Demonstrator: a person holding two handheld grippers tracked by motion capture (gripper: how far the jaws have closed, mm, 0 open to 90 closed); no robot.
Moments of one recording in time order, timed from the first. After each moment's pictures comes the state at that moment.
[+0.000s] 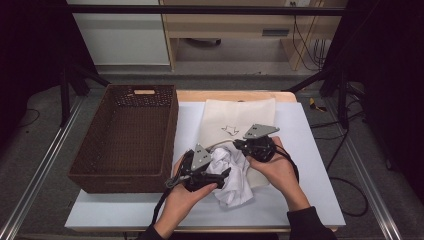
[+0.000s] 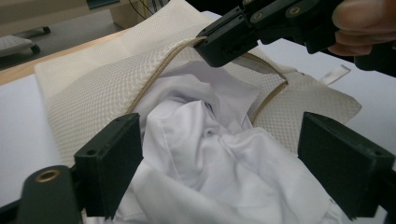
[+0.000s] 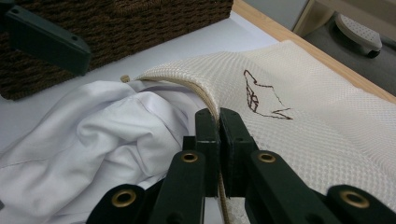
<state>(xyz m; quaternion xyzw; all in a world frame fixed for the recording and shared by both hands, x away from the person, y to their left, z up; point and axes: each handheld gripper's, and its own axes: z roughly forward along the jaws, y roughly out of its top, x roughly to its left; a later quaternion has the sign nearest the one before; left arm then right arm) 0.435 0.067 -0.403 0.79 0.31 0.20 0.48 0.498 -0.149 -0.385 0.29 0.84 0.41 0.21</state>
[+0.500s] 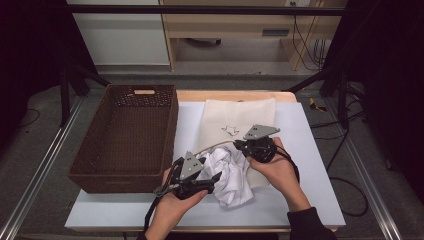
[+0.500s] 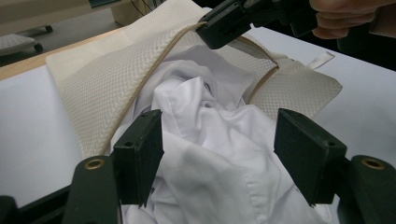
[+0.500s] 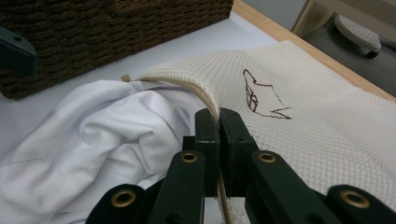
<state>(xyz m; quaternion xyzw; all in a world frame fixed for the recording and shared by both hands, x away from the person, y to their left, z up) 0.415 0.088 -0.400 0.79 0.32 0.20 0.48 0.496 -0.150 -0.385 0.29 0.84 0.41 0.22</state>
